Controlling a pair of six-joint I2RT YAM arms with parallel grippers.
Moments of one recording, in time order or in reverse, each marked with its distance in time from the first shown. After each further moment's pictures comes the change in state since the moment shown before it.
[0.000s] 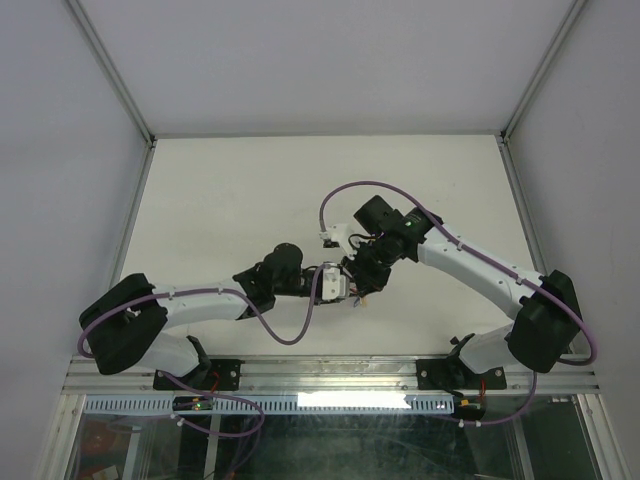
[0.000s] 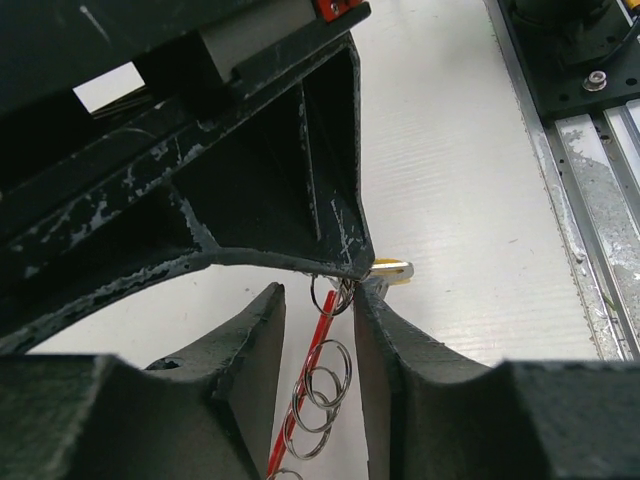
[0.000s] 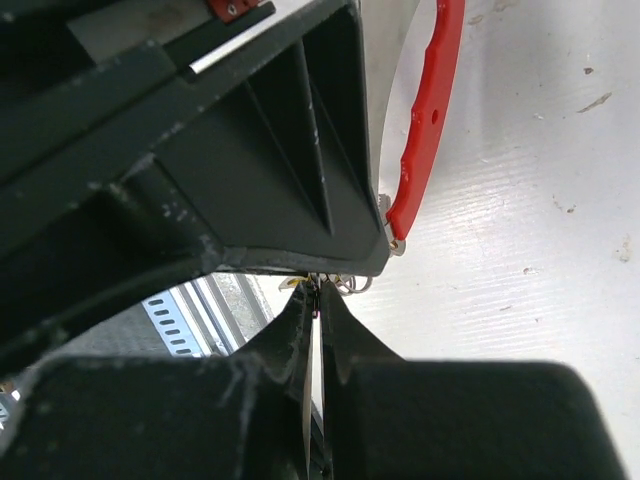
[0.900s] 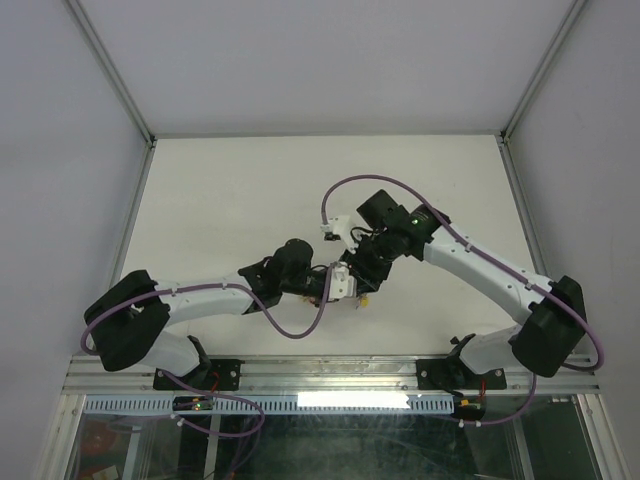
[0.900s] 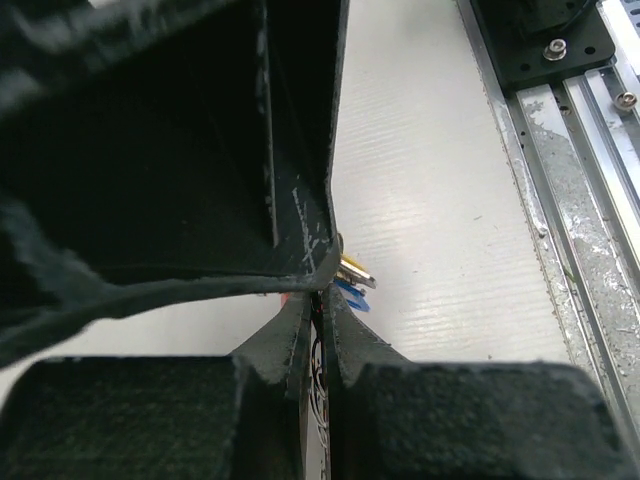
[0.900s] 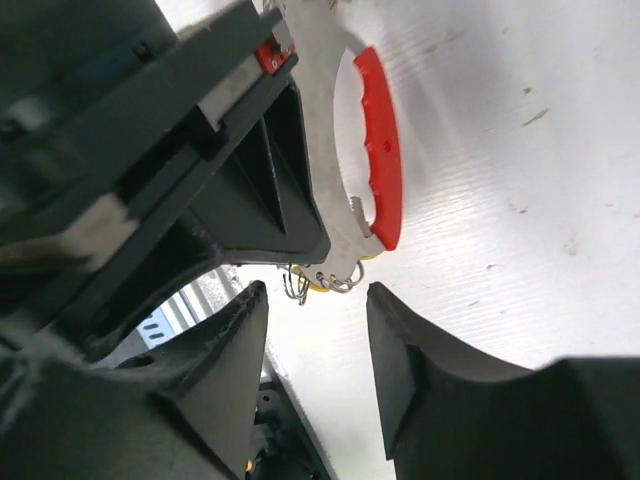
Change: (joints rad) left arm 0.000 0.028 0.089 -0.200 0.043 0.041; right arm 0.000 -0.015 0.035 -0.006 0.031 0.005
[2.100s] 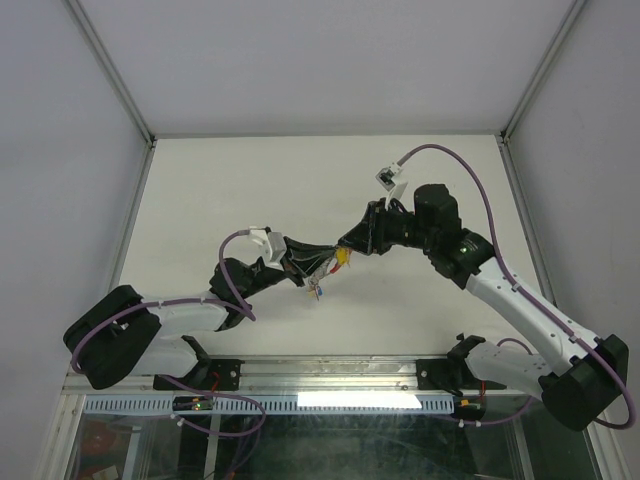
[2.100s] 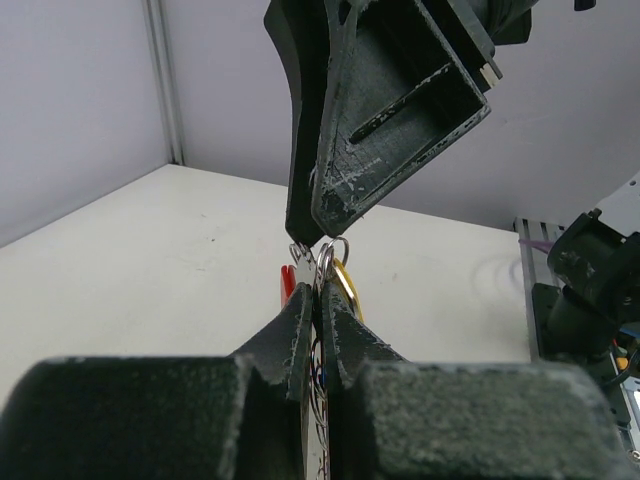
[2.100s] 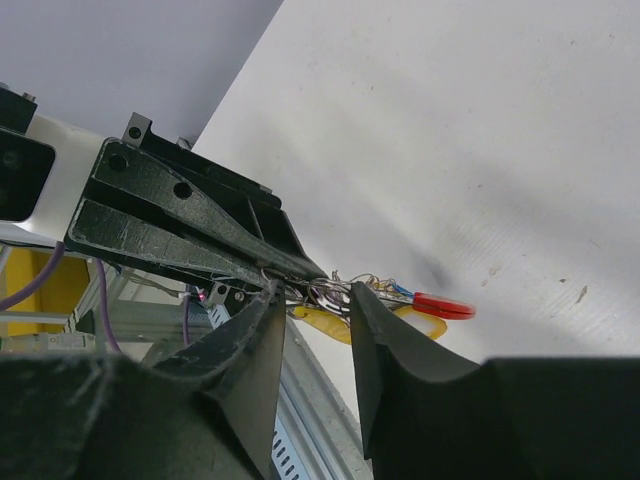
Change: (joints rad) left arm 0.160 -0.122 -0.338 0.990 -0.209 -0.694; right arm -0.164 -0.339 -0.264 0.752 -0.116 0.813
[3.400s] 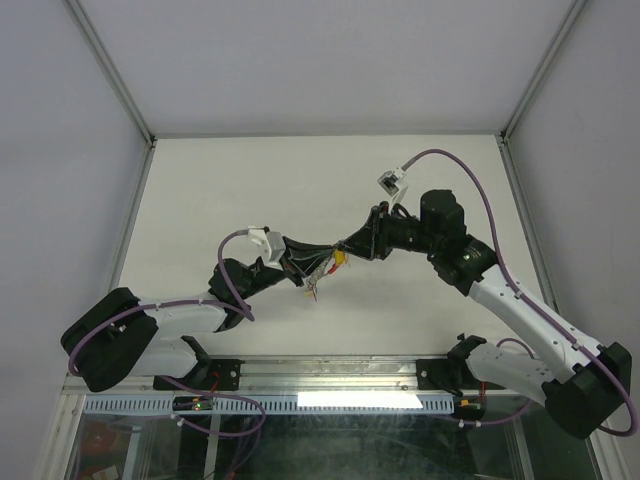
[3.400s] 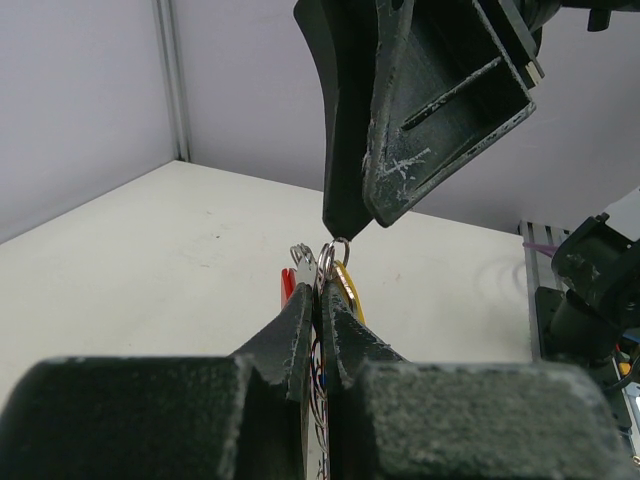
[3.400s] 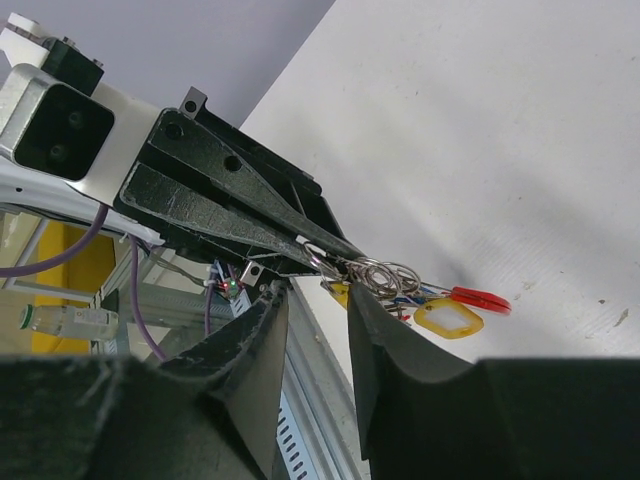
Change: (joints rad) left arm 0.000 -0.021 -0.005 -0.020 -0.023 -0.007; right arm -0.008 -0.050 -0.066 0.095 -0.093 0.026
